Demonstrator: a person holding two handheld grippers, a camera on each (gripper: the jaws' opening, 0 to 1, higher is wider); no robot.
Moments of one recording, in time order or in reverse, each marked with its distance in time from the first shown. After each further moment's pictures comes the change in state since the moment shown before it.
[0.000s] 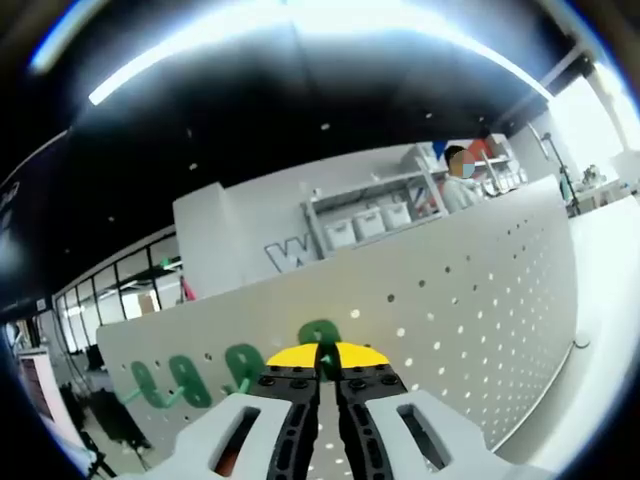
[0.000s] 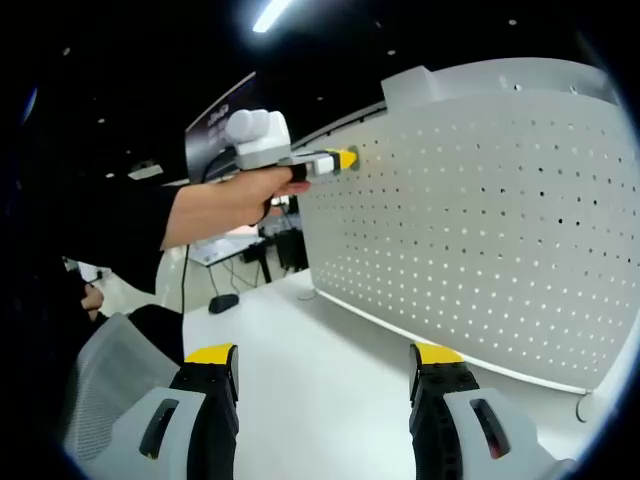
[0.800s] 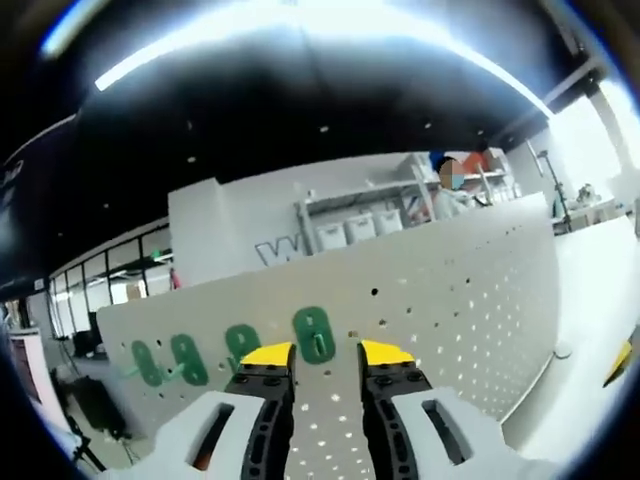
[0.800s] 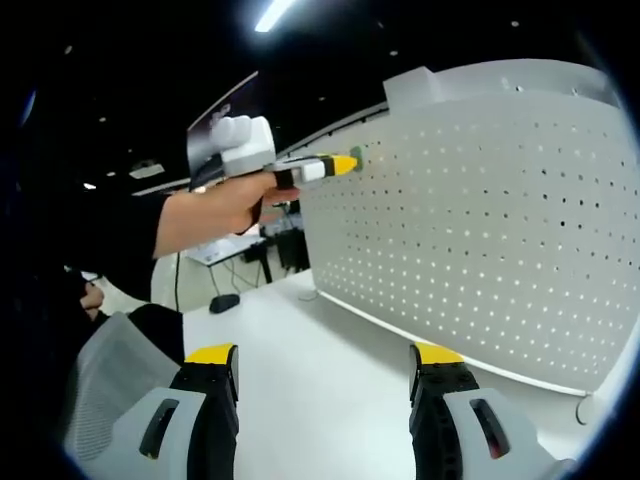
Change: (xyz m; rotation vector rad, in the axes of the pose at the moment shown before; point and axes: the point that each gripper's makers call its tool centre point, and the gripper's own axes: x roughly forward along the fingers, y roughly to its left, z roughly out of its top) left arm -0.029 -0.007 -0.001 -0.086 -0.012 -0.062; right arm 0.001 0.003 0.002 -0.013 -0.001 0.004
